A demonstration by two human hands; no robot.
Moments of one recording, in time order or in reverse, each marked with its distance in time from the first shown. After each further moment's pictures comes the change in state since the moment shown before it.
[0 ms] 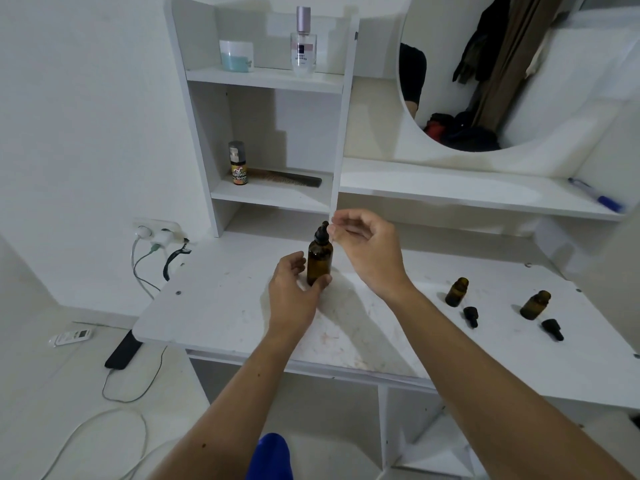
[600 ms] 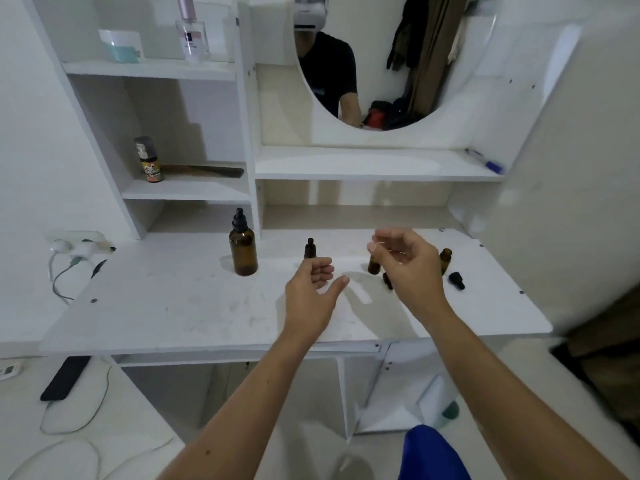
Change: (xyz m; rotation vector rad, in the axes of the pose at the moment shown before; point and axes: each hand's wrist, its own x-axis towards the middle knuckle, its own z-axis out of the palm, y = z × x) left_hand -0.082 0.045 0.100 -0.136 -0.298 0.105; right_hand -0.086 0.029 -0.167 -0.125 0.285 0.064
